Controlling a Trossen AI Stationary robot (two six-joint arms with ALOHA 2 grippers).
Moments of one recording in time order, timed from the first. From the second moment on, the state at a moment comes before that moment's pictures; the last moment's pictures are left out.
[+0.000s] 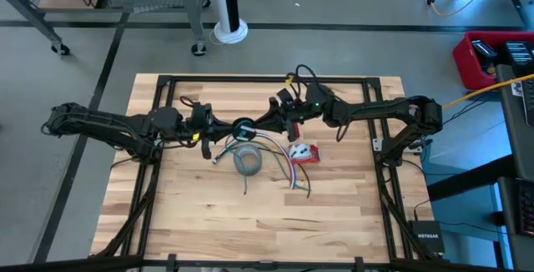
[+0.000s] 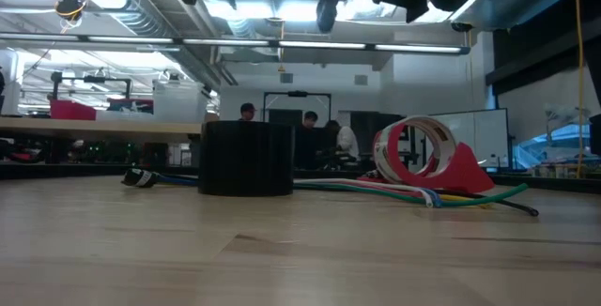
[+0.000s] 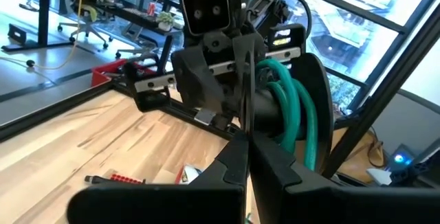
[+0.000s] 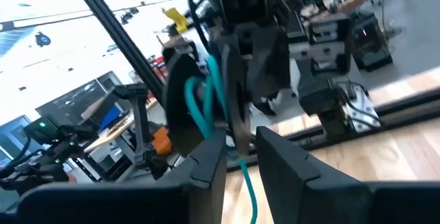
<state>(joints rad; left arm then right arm) -0.08 0.93 0.69 0.22 -0.23 -0.38 -0.21 1.60 1.02 0.68 -0.58 0.59</state>
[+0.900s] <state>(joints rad) -0.08 0.98 0.69 0.32 -0.19 -0.35 -0.21 1.60 1.02 0.76 -0.57 0.60</state>
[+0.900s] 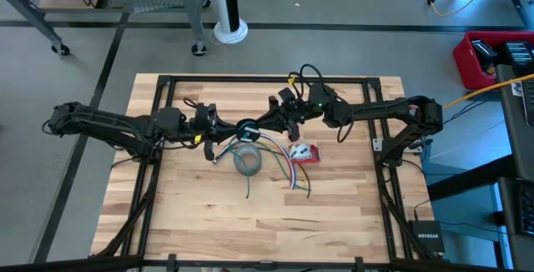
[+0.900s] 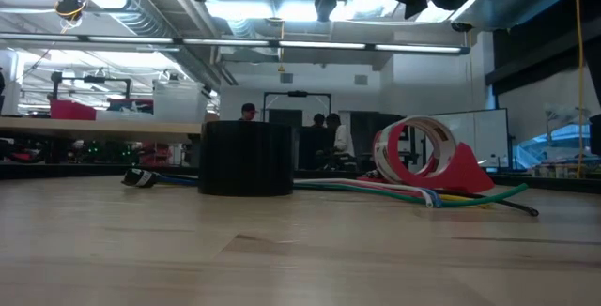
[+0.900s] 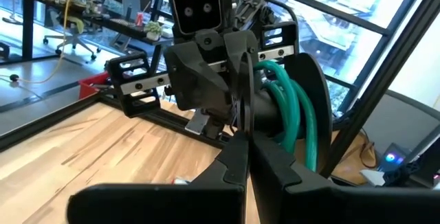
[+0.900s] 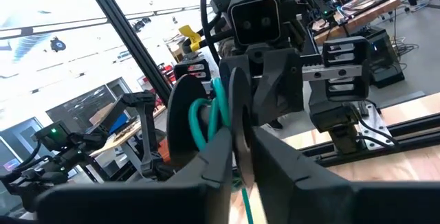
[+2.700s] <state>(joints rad) 0.00 0.95 0.69 0.21 -0.19 -0.33 -0.21 1.60 1.02 0.45 -0.60 0.58</state>
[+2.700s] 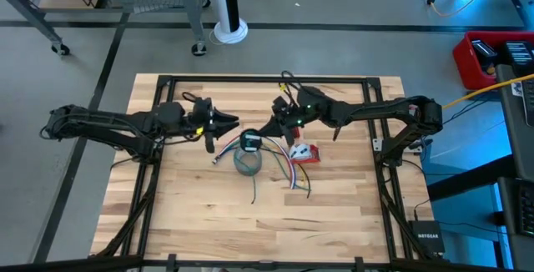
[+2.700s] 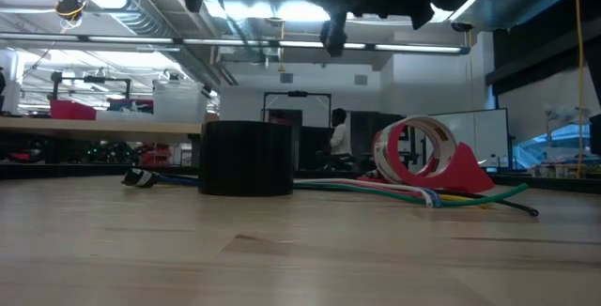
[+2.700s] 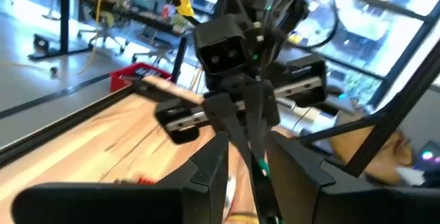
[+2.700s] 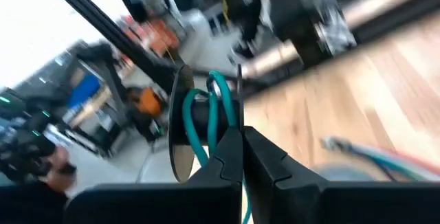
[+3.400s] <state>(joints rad) 0.01 1.26 0.69 0.15 -0.06 -0.35 -0.21 1.60 1.13 -0.19 -0.63 0.20</state>
